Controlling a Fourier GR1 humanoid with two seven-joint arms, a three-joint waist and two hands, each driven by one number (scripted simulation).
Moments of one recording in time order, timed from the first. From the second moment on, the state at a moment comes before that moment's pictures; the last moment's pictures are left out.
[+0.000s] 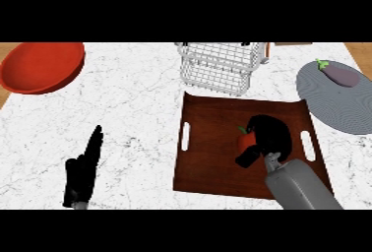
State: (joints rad) left arm 0.06 0.22 -0.21 -1.40 0.09 0.32 0.00; right arm -0.35 -0.23 0.41 -1.35 0.85 0.13 0.82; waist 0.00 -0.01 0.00
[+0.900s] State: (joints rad) left arm 0.08 0.23 -0.19 -1.42 0.09 0.30 0.00; right arm -0.47 -0.49 -0.05 -1.97 0.48 0.29 0.76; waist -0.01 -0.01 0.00
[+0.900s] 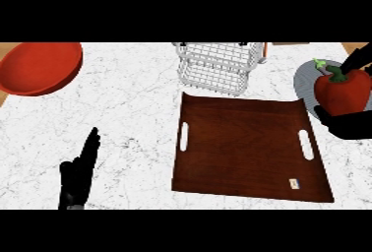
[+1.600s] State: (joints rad) left arm 0.06 0.19 -0.18 -1.41 0.05 0.28 0.01; right arm -0.89 -0.48 -0.06 -1.74 0.51 0.35 0.90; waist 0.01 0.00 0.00
